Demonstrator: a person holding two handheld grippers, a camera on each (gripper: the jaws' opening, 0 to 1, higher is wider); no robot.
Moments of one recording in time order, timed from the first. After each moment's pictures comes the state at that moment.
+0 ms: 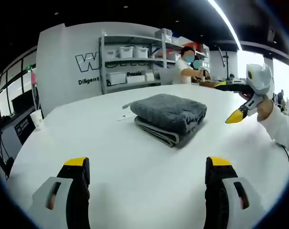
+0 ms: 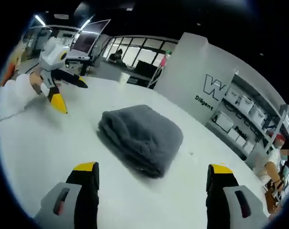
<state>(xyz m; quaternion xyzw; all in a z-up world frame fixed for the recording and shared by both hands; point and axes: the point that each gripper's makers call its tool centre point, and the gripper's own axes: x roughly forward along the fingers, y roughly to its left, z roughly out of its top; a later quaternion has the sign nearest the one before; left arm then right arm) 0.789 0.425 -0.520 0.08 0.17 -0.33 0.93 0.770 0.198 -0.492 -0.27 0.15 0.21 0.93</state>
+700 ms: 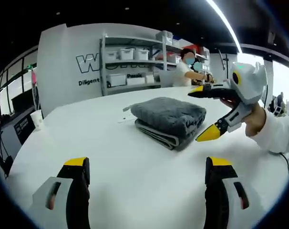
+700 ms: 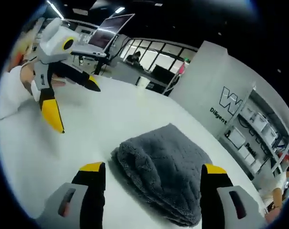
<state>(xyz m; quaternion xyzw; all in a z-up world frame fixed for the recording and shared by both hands) 0.791 0.427 -0.515 0.07 0.16 -0.33 0.93 0.812 0.285 -0.508 -0.31 0.13 0.27 0.90</state>
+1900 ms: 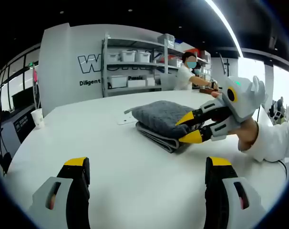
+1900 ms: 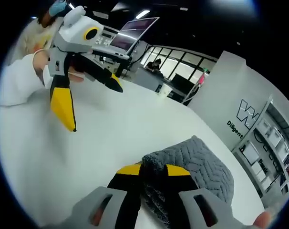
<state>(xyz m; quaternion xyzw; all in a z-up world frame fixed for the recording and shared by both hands) 0.787 0.427 -0.510 0.05 0.16 -0.33 0.93 0.807 0.320 -0.524 -0.32 0.11 0.36 0.87</state>
